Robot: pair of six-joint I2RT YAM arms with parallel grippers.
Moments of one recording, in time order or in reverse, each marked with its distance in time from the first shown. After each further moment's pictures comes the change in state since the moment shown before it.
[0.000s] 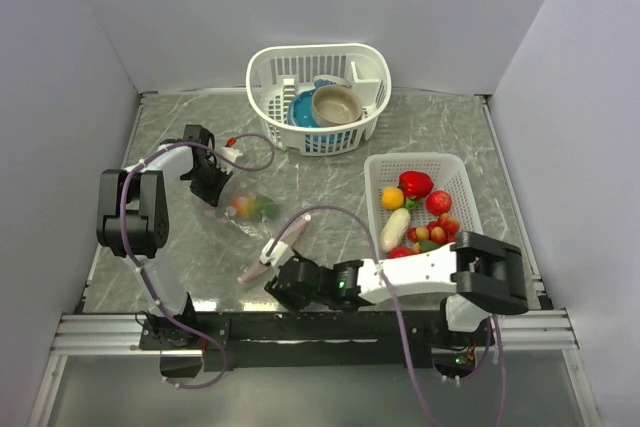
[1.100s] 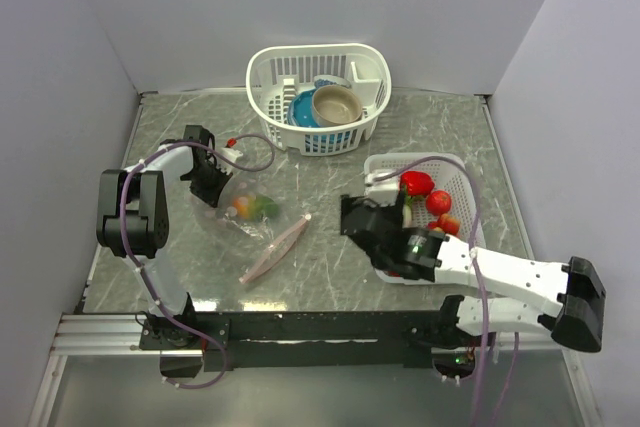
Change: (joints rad) left arm -0.003 -0.002 -0.002 -0.010 -0.004 0.001; right arm -0.320 -0.505 -0.044 -0.381 0.649 0.340
